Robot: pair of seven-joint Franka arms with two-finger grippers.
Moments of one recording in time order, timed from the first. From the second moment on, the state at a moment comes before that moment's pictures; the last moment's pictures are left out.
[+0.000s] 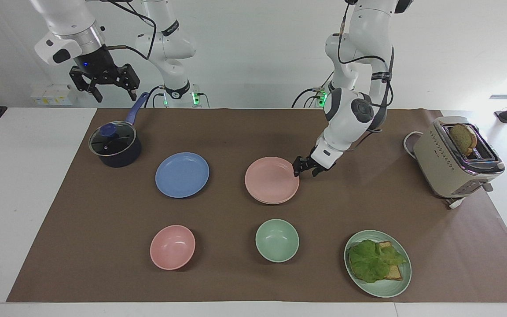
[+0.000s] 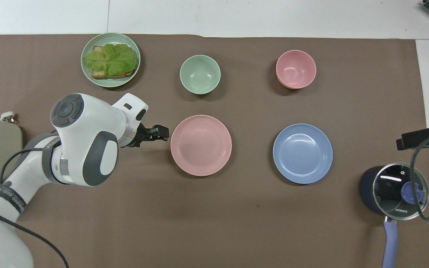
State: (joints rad) left arm -0.26 0.18 -0.09 -2.01 -0.28 2.19 -0.29; right arm 0.04 -0.10 -0.06 -1.60 0.02 1.46 -0.03
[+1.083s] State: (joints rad) left arm 0.00 -0.07 -0.08 -1.59 -0.06 1.55 -0.02; right arm 0.01 -0.10 -0.05 -1.67 0.02 1.58 -0.07
